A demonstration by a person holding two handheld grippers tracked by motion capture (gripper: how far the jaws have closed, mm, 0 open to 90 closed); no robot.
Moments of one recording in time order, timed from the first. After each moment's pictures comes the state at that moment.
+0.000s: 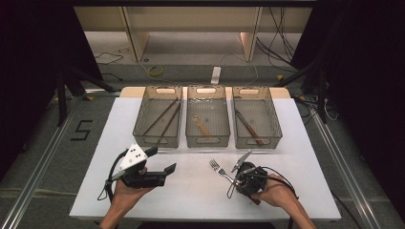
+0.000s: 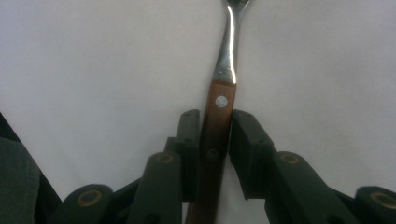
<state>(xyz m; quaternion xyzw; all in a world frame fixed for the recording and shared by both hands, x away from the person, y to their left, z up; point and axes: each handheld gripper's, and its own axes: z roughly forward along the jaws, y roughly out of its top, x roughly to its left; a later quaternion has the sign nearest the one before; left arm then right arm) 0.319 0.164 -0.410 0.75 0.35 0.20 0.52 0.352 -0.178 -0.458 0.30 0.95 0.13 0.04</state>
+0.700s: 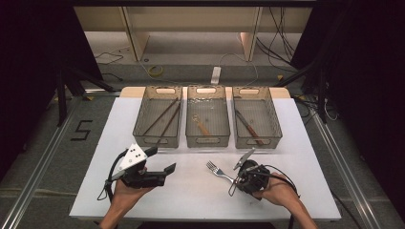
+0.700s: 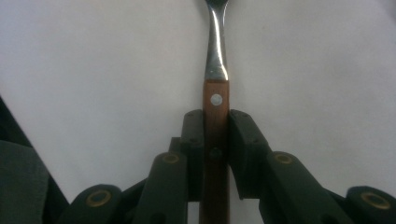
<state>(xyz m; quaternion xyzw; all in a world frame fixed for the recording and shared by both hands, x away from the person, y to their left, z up) 0.319 0.164 -0.410 0.75 0.35 0.20 0.52 0.354 -0.185 -0.451 0.30 0.94 0.16 0.03</state>
